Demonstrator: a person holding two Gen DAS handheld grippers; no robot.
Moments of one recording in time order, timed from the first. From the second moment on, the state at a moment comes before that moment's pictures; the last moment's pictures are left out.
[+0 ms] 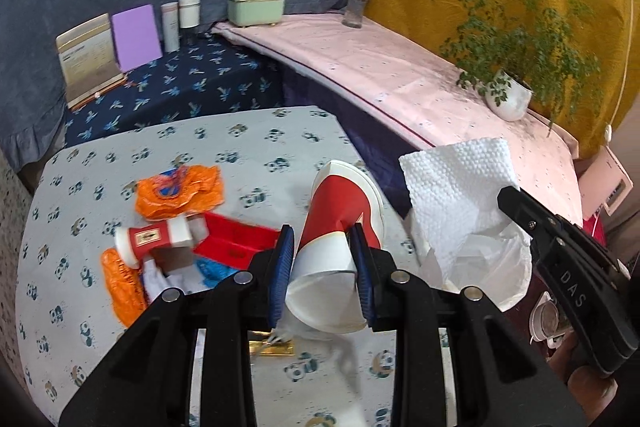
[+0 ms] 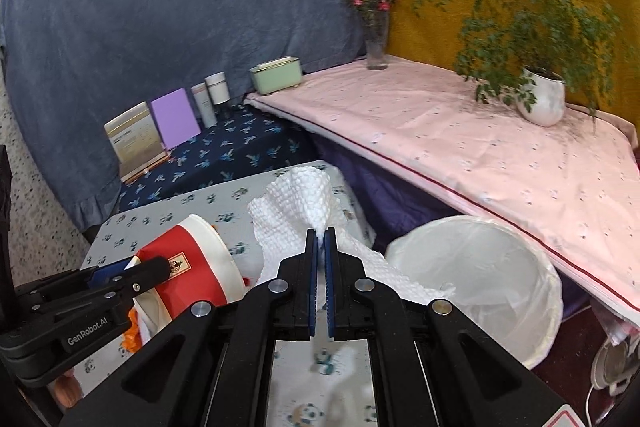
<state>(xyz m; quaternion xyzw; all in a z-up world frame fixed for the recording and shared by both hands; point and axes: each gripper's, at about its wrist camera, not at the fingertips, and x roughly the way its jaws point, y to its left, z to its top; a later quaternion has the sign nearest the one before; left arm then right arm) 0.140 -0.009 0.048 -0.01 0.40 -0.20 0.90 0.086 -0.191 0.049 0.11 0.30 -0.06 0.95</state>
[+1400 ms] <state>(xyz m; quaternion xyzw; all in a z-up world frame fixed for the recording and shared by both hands) 0.133 -0.205 0.020 0.06 0.42 -0.33 0.85 0.033 -0.346 0.002 0.18 0.31 -0.22 0.91</state>
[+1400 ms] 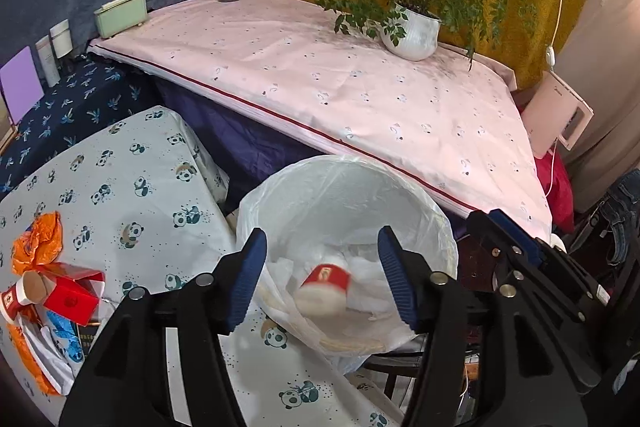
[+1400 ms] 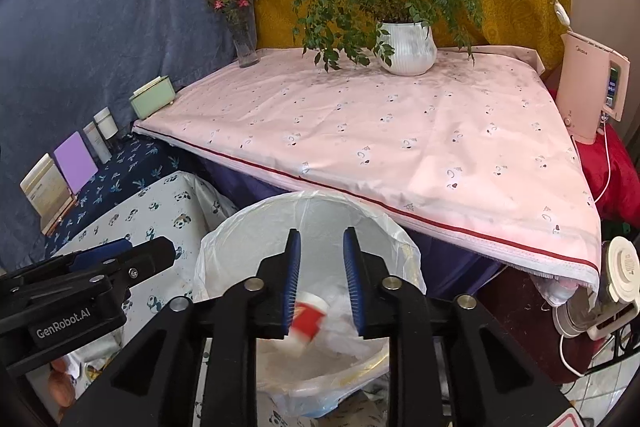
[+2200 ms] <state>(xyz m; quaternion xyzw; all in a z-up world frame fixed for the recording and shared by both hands) 0.141 -0.102 0.031 0.02 0.41 -0.23 0.88 0.043 -0.272 0.029 0.14 0.30 -0.15 0.93</state>
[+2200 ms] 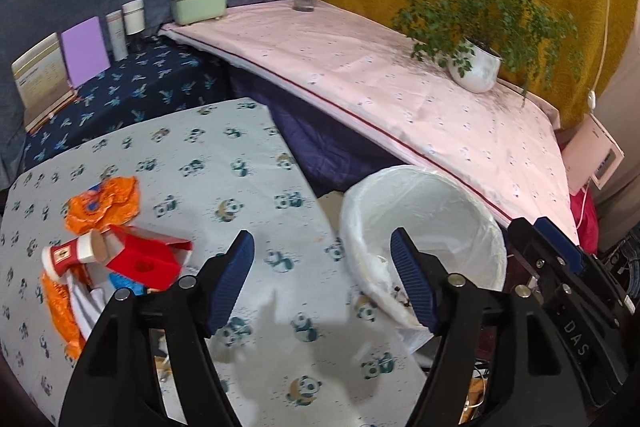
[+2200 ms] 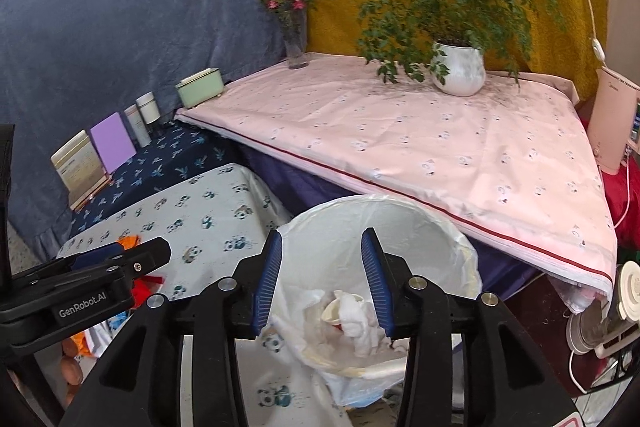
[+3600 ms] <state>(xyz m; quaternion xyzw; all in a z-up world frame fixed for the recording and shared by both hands) 0.148 0.104 -0.051 -0.02 0.48 -0.05 0.88 0.104 -0.066 -0.049 0.07 0.43 0.05 0.90</state>
